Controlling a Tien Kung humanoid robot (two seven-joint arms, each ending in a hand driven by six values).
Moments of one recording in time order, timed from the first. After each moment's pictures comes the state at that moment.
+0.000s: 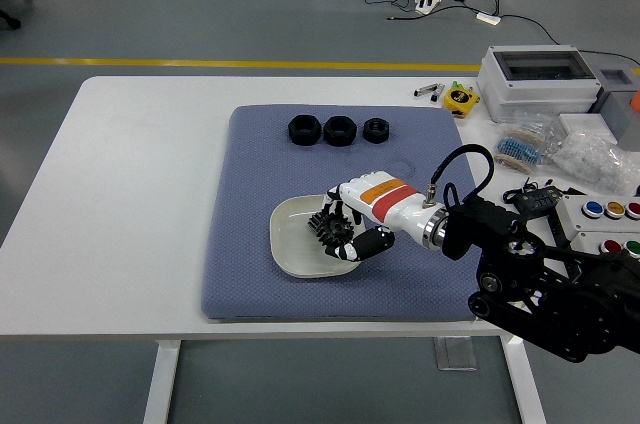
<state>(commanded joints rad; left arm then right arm) -0.12 0.03 -1.14 -0.18 0.64 0.20 0.08 0.90 -0.24 0.25 1.18 -1.71 -0.19 -0.06</state>
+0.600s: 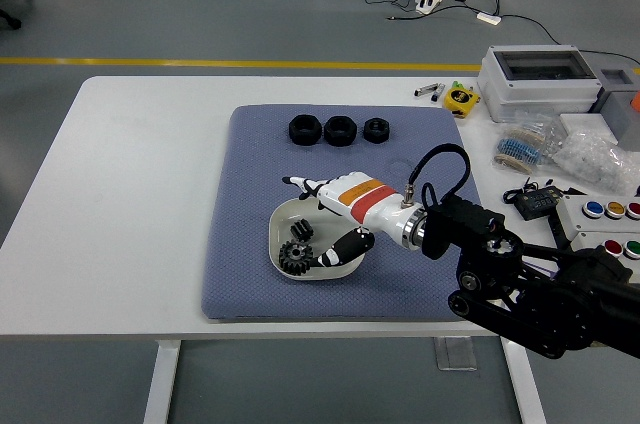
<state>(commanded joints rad) -0.13 0.03 -1.14 -0.18 0.63 0.20 0.07 0.91 -0.20 0.25 1.15 -1.71 -0.21 -0.03</state>
